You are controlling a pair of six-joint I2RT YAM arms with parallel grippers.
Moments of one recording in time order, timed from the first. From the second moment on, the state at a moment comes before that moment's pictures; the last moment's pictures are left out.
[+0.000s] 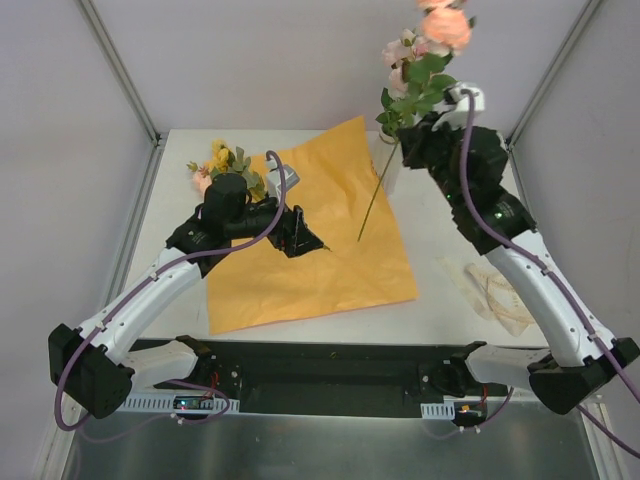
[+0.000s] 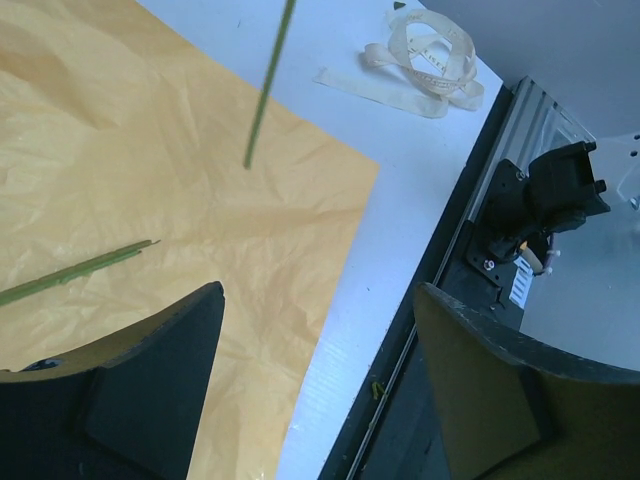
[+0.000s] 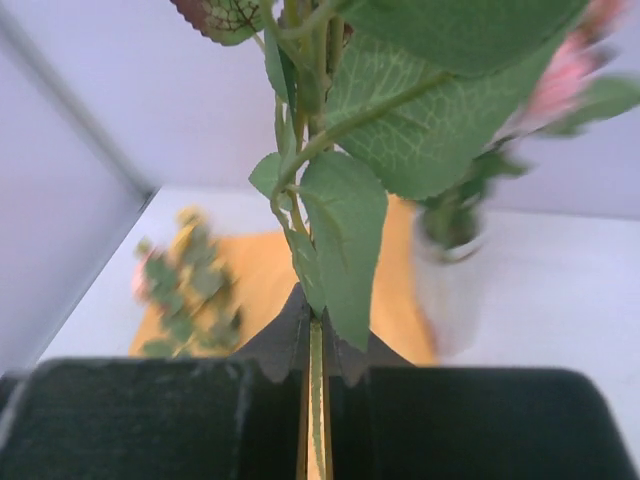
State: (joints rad) left arm -0.54 1.12 0.99 -0.26 0.64 -0.23; right arm 0.60 1.22 1.43 -0.26 0.17 0.26
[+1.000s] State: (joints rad) left arm -0.55 1.17 1.03 -0.33 0.56 -0.20; right arm 0.34 1.43 1.79 0.06 0.32 0.01
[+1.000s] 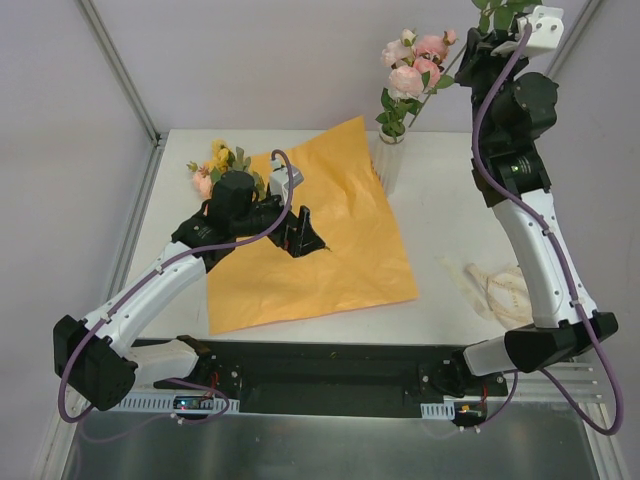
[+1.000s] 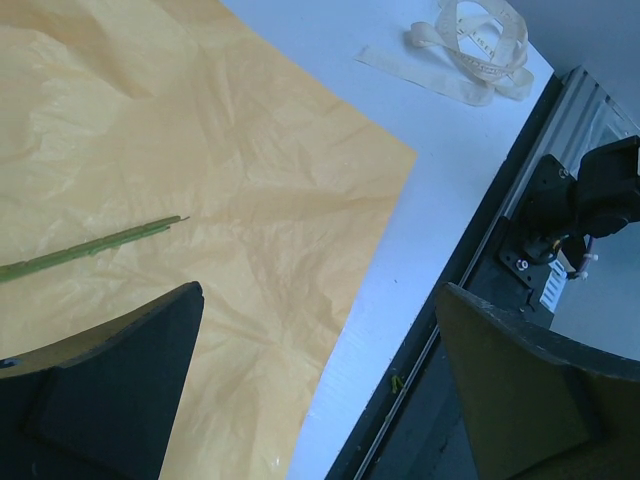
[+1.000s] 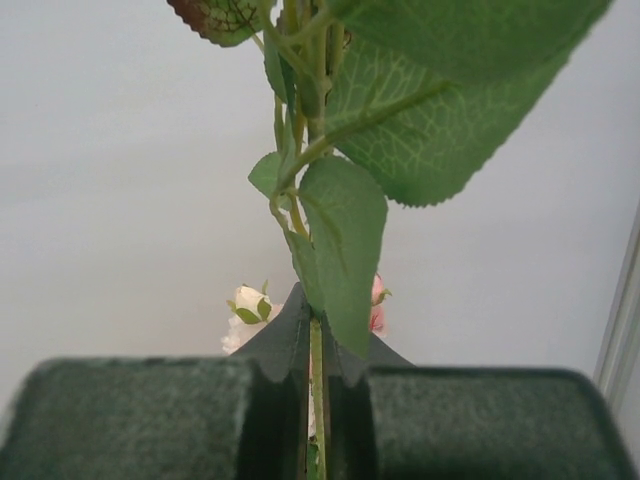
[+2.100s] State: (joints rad) left arm -0.55 1.18 1.03 -0.35 0.54 -0.20; right arm 0.34 1.56 1.75 0.08 0.27 0.04
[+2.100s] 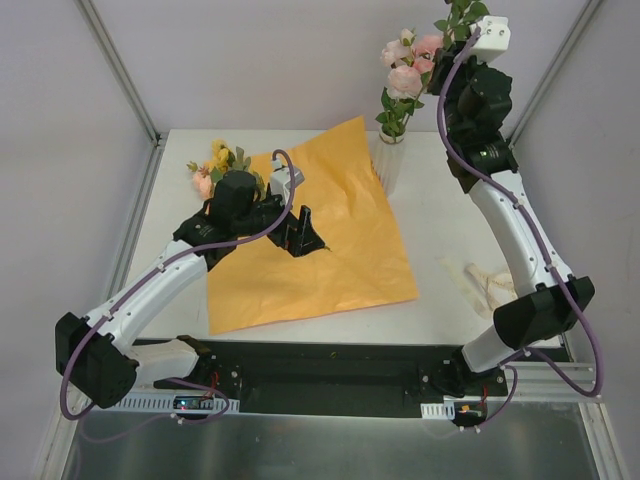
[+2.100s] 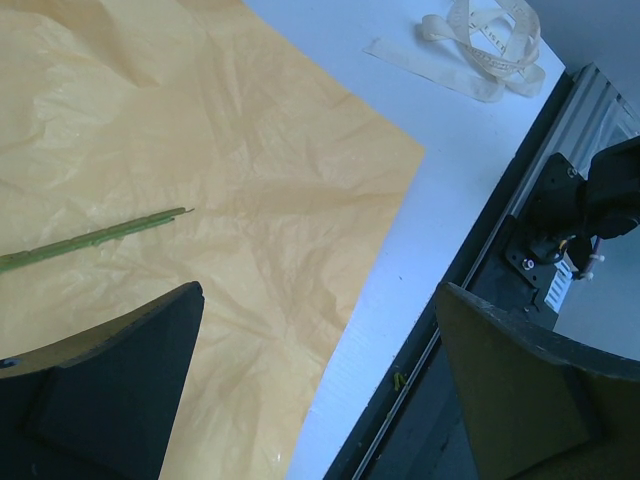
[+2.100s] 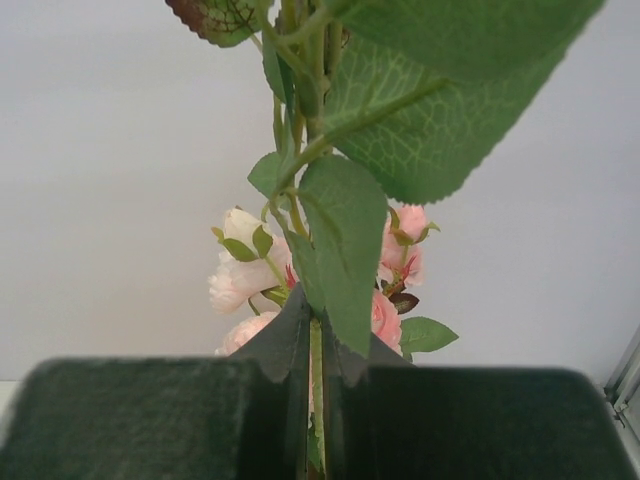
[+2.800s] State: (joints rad) left arm -0.55 1.21 1.04 -0.35 0.54 -0.21; right arm 0.34 1.67 1.69 0.06 0.26 0.03
